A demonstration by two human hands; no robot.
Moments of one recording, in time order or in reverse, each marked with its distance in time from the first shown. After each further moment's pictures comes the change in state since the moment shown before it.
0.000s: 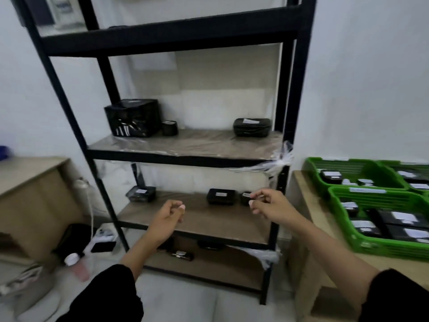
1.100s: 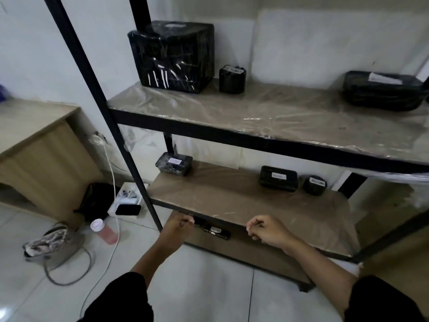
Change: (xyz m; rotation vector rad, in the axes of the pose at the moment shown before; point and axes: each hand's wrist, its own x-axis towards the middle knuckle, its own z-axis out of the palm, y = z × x) left_hand 0.191 -0.222 -0.143 0.029 -0.098 -0.291; right_hand 0.215 0.047 0.288 -0.202 -0.345 0.312
